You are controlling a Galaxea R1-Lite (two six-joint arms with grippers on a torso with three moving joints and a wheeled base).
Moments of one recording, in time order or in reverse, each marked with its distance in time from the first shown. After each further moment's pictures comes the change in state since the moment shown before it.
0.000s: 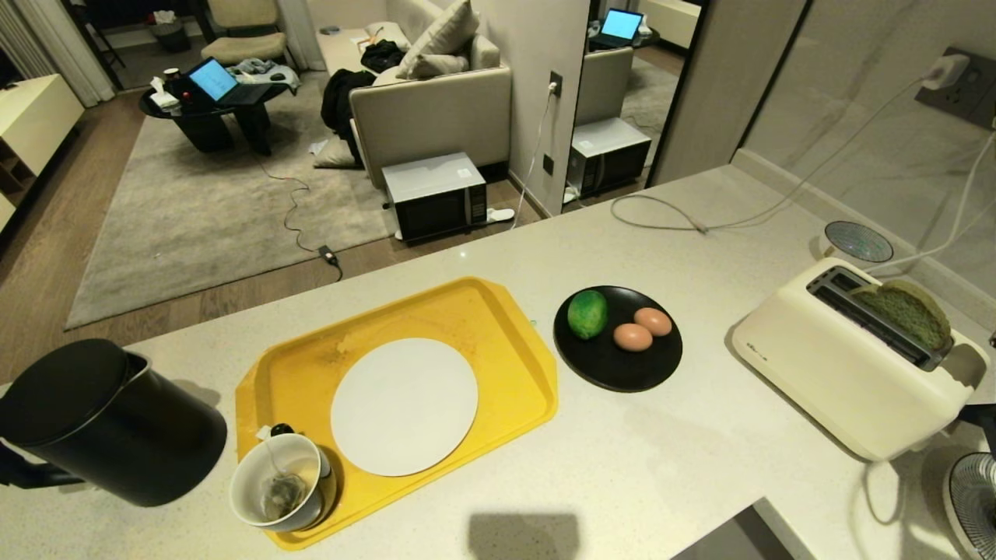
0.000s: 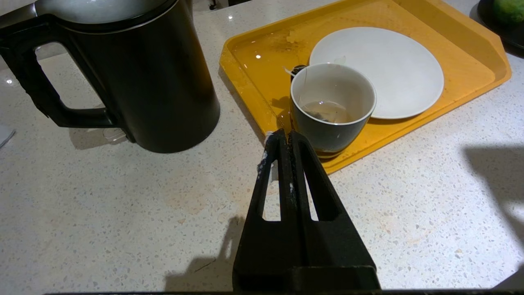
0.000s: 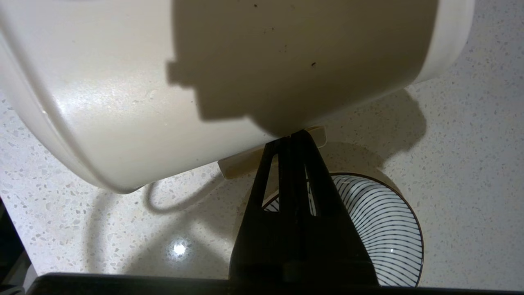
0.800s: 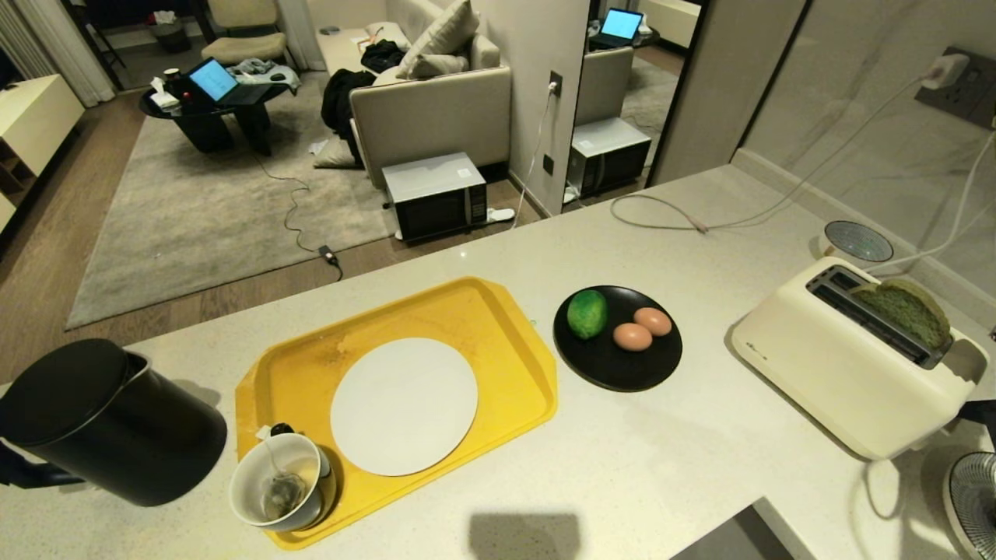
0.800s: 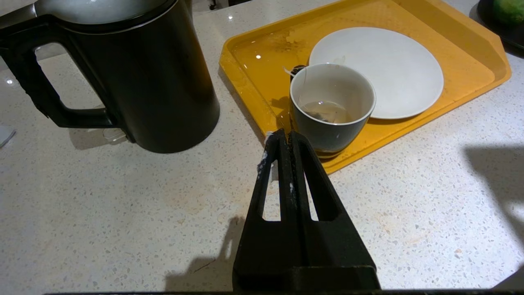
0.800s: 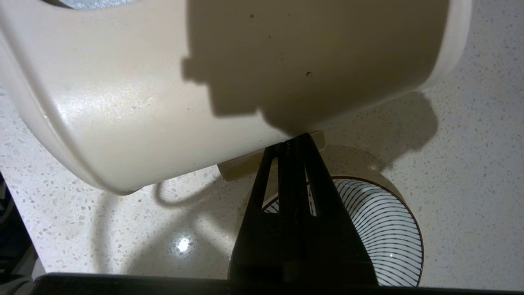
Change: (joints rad) left arm 0.000 0.000 0.000 0.000 0.000 0.000; right arm -0.002 0.005 -0.037 0.000 0.033 0.007
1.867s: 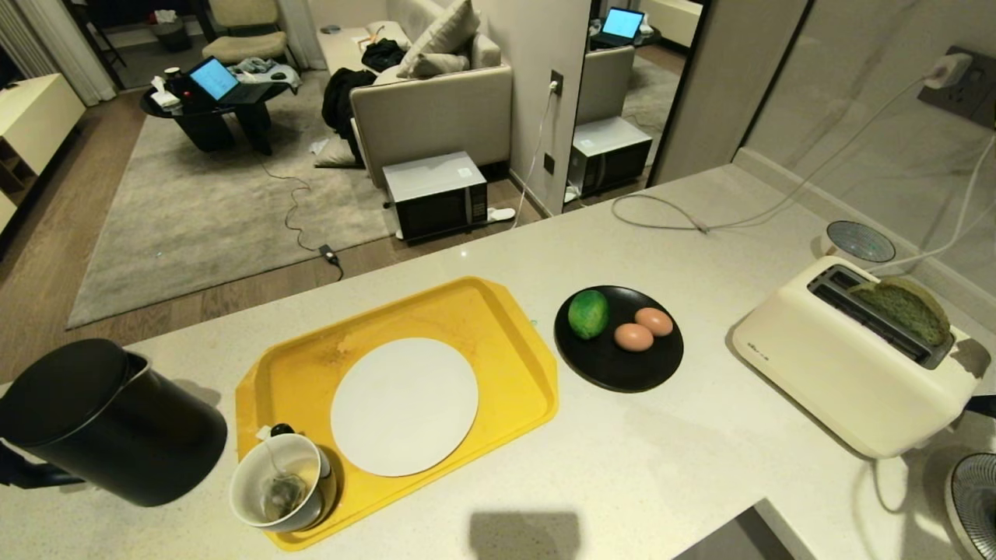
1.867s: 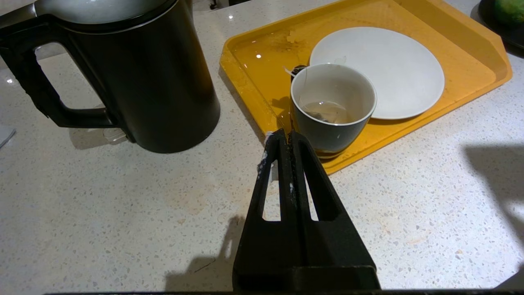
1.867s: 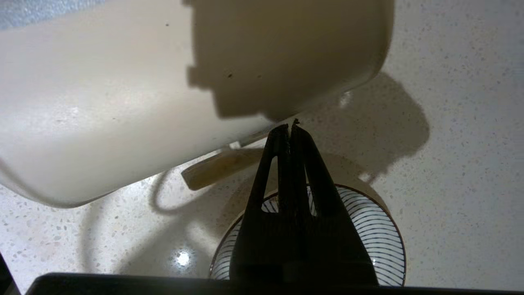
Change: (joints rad) left arm 0.000 0.000 0.000 0.000 0.000 0.000; right arm -0.058 0.022 -0.026 -0.005 0.017 0.006
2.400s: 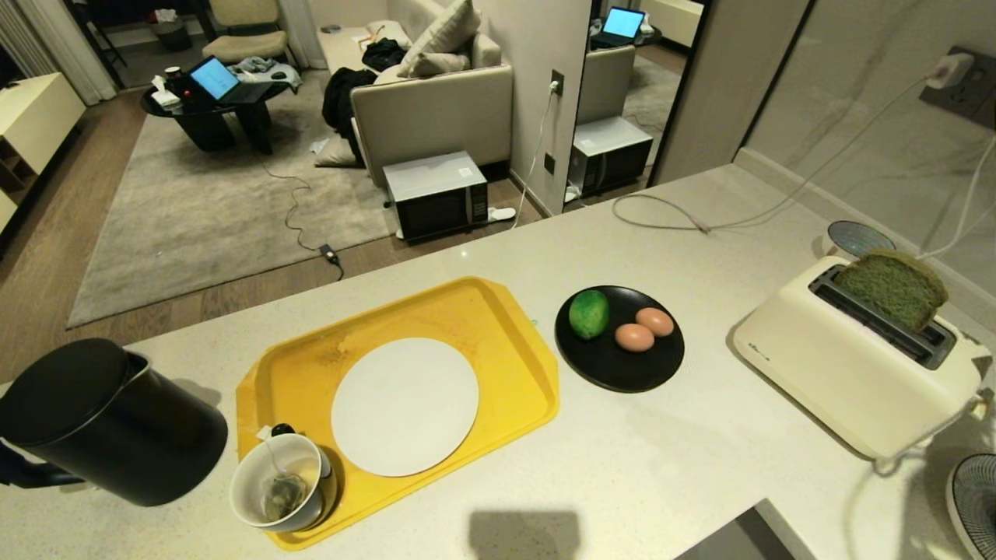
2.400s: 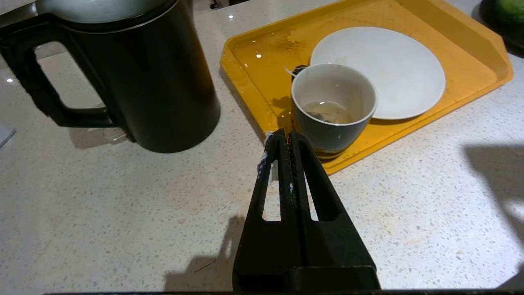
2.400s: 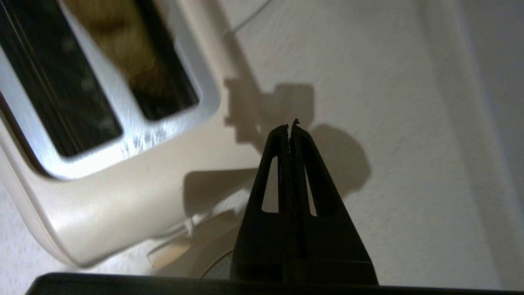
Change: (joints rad) left arm 0.000 0.000 0.000 0.000 0.000 0.000; right arm -0.026 -0.087 -0.123 -0.088 0.050 0.140
